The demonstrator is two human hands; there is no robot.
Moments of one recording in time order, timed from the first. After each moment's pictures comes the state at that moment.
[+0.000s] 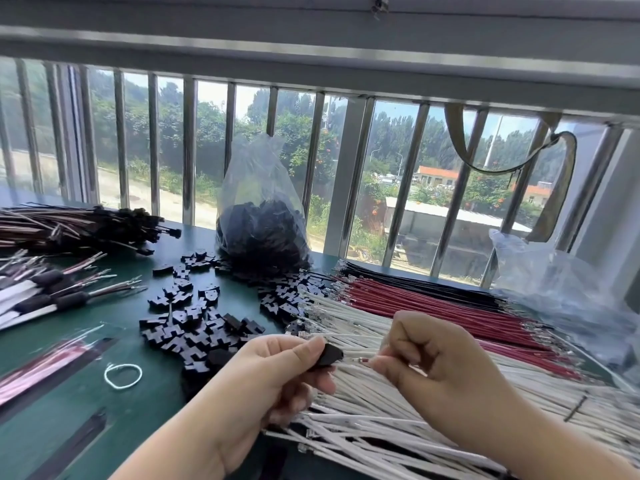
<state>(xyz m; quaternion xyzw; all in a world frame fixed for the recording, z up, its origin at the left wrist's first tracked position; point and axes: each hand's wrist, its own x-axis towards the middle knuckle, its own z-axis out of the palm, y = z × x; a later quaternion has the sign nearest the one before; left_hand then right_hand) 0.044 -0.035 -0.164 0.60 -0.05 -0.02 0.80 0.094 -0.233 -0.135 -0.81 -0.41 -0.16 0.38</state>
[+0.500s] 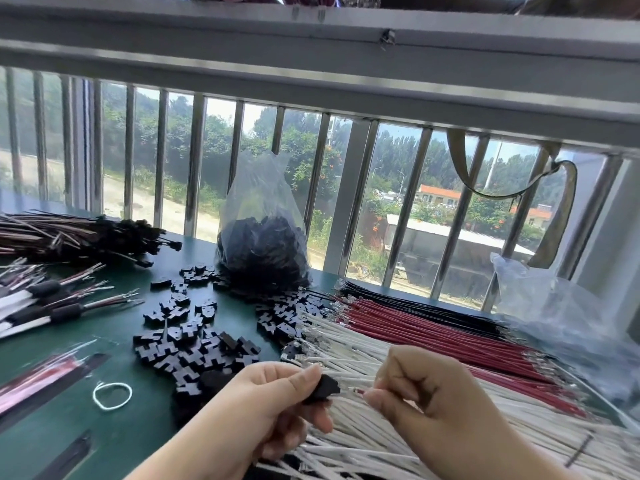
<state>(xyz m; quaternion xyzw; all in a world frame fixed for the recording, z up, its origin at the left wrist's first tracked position) 0.051 -0.028 -0.168 0.59 -0.08 -0.06 0.80 0.095 -0.230 -0.132 -0.82 -0.41 -0.14 0.37</state>
